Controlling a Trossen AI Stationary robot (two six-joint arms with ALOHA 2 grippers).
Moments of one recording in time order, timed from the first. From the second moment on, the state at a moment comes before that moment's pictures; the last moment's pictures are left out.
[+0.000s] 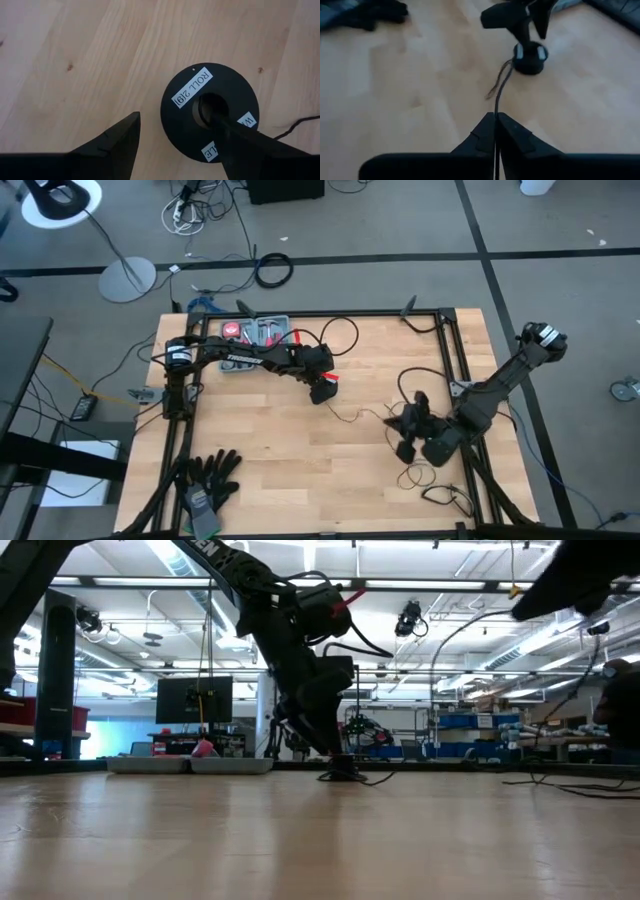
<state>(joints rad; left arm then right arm) 0.20 1.94 1.30 -0.39 -0.08 -0.14 0.74 1.18 0.80 -0.60 0.81 0.94</state>
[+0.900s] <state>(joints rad) 0.20 1.94 1.30 -0.40 -0.07 -0.16 0.21 1.77 0.80 0.22 0.47 0.34</state>
